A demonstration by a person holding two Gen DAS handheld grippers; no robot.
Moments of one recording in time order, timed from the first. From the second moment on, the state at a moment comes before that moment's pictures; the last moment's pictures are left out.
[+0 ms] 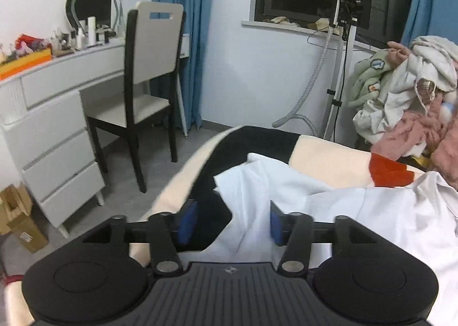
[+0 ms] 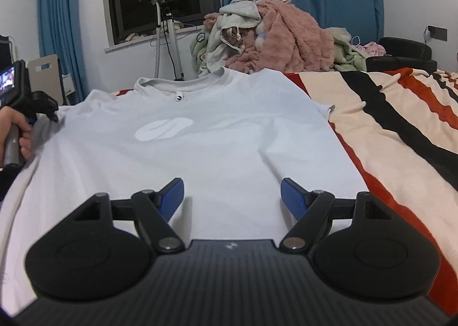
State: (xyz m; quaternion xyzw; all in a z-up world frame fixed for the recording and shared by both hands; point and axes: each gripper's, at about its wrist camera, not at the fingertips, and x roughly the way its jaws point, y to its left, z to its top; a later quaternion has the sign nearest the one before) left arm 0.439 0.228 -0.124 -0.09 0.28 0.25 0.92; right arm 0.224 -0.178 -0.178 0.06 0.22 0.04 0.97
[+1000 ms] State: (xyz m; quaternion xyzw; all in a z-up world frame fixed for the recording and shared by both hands) left arm 0.026 0.059 -0.129 -0.13 0.51 0.02 0.85; right arm 0.131 -0.204 -0.136 0.11 0.23 0.04 0.97
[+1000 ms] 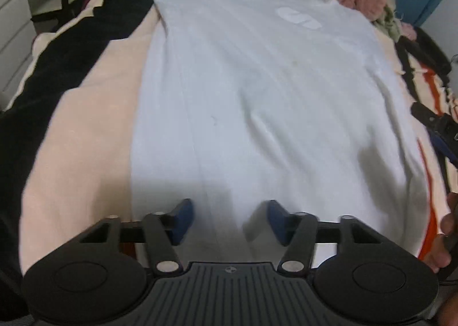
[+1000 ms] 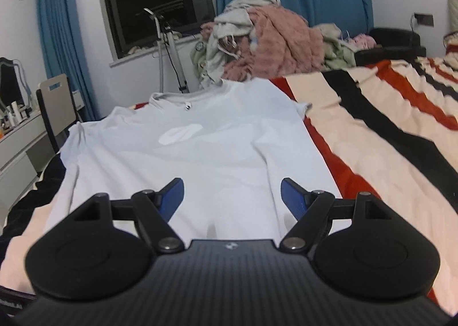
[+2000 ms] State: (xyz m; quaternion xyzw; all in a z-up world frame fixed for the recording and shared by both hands) left arm -0.020 0.085 -0.025 0.00 0.50 0.07 0.86; right arm 0.116 -0.196 -0.117 0.09 0.19 0.06 0.98
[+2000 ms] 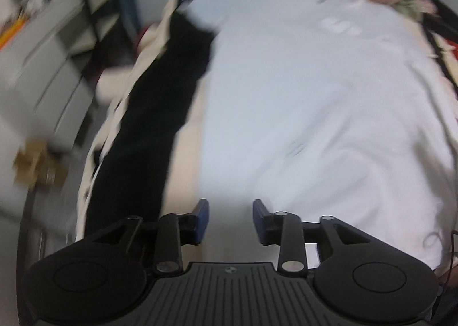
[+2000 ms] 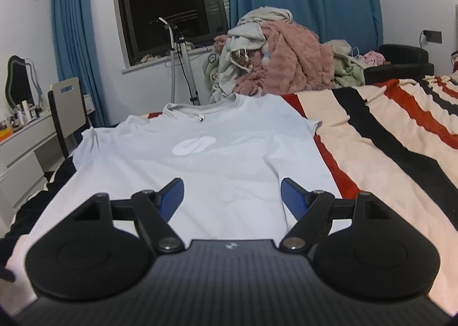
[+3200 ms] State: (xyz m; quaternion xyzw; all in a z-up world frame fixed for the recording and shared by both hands) left arm 0.033 0.025 -0.060 -0.05 0.24 0.01 0.97; right arm 0.115 -0.210 -0.106 0.09 0.16 0.05 0.98
